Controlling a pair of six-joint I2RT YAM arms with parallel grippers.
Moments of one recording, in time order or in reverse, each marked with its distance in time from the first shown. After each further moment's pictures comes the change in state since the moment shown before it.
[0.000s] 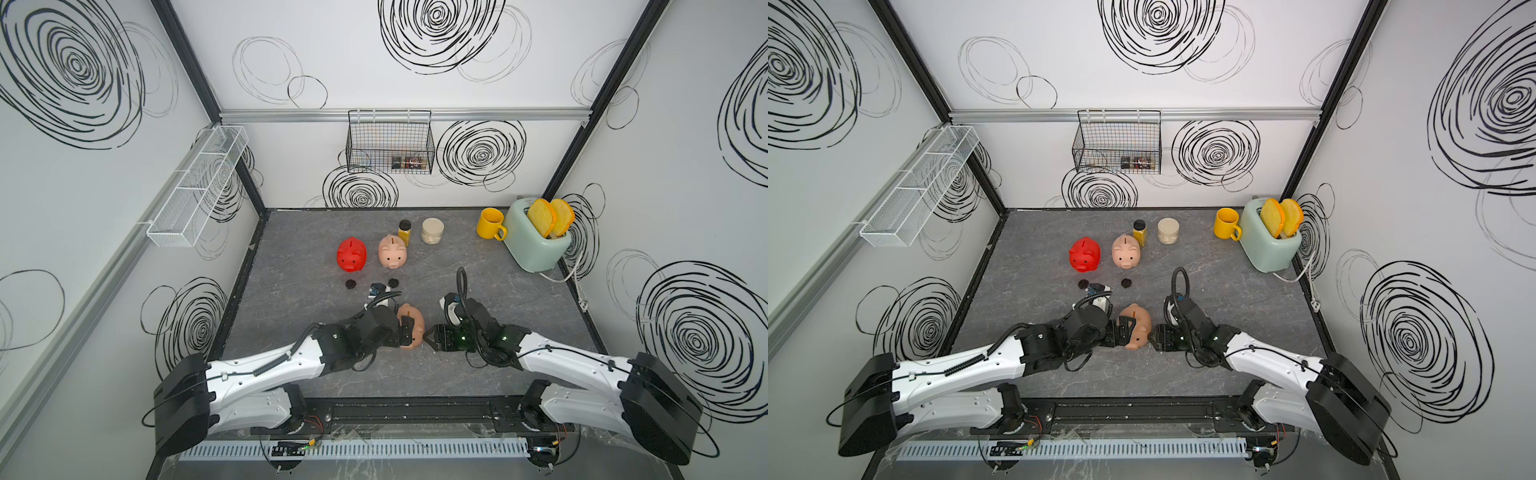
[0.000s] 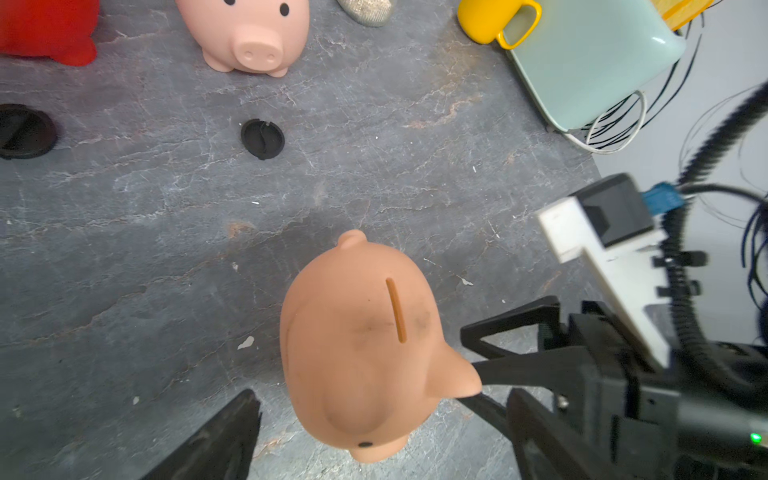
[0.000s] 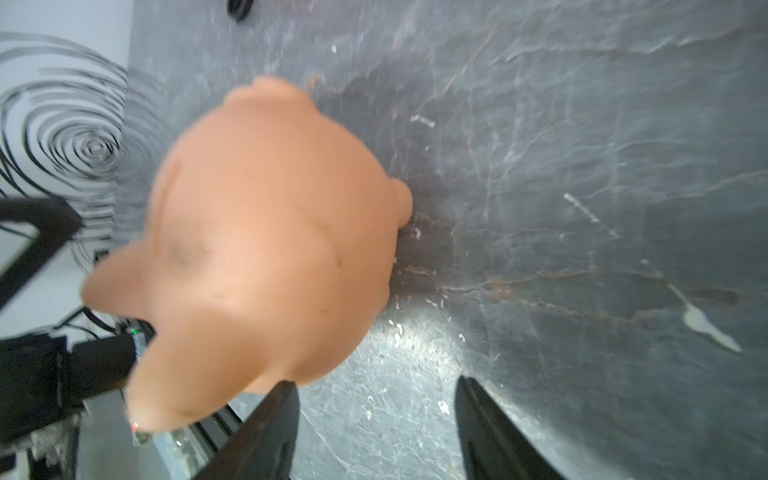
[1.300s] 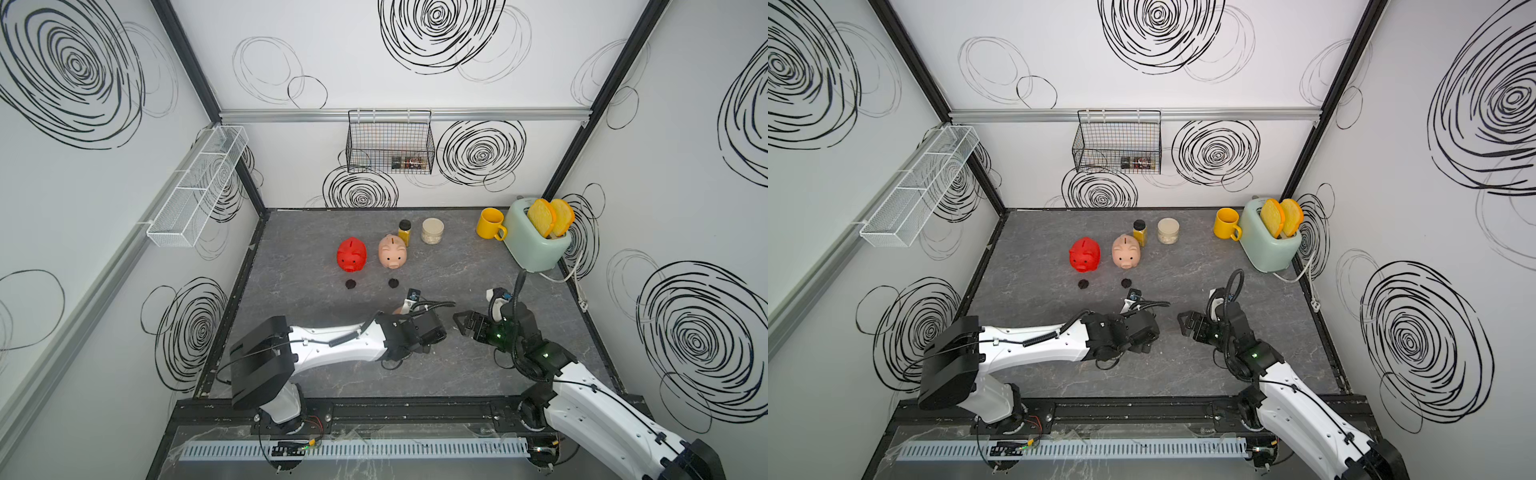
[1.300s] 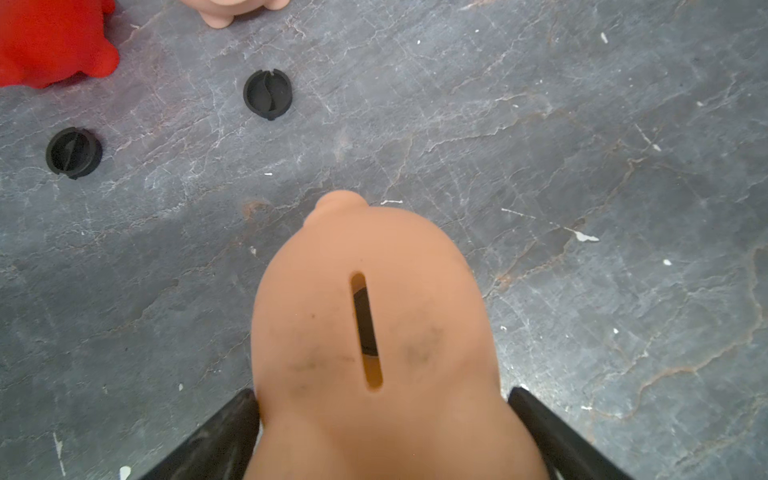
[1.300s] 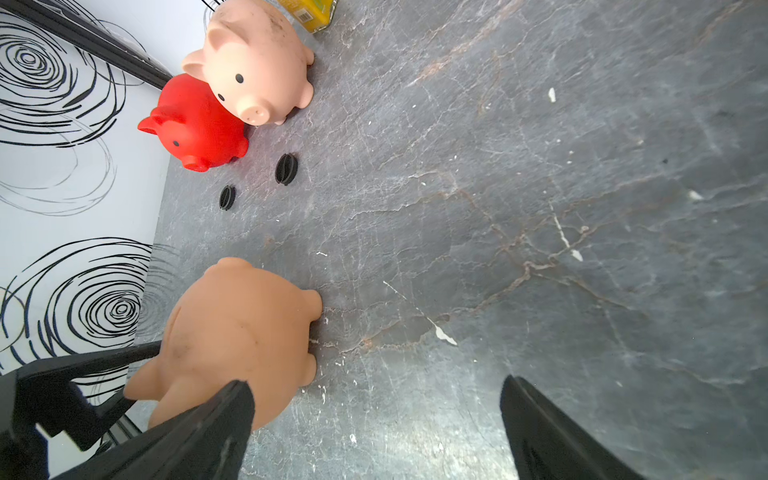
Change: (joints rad) left arm -0.120 0.434 0.318 -0.296 -0.170 0.016; right arm -0.293 -0.380 -0.139 -0.110 0.007 -0.003
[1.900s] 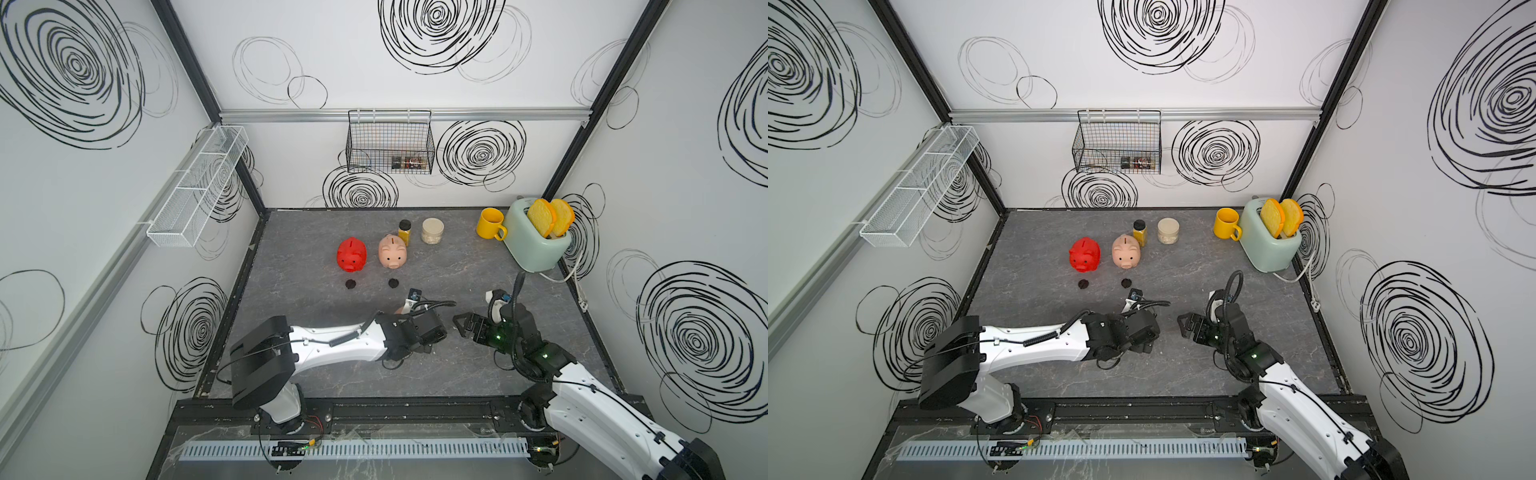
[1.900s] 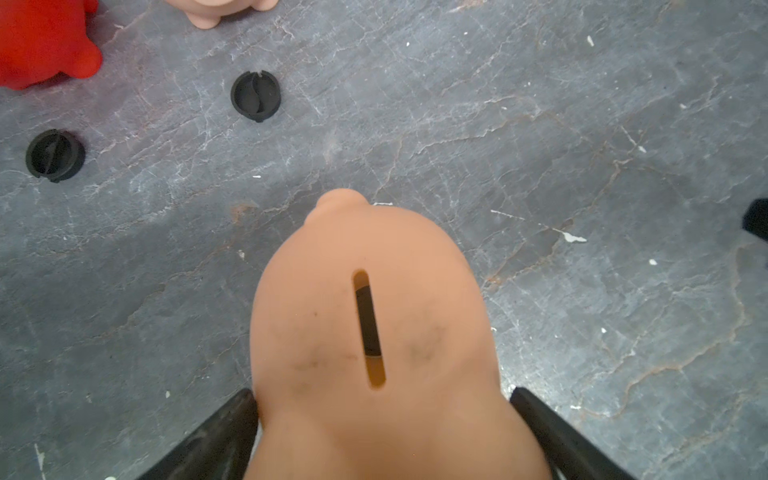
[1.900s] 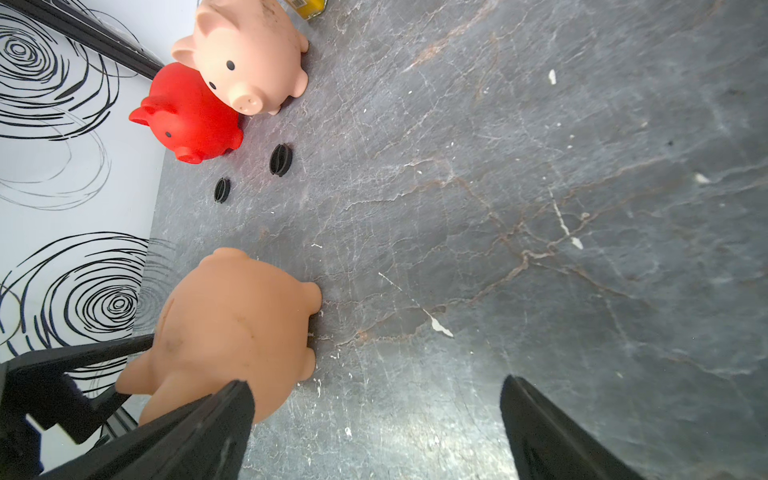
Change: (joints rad) left arm 0.000 -0.002 -0.005 0.029 0.017 0.011; right arm 0.000 0.000 -0.014 0.001 -0.007 0.001
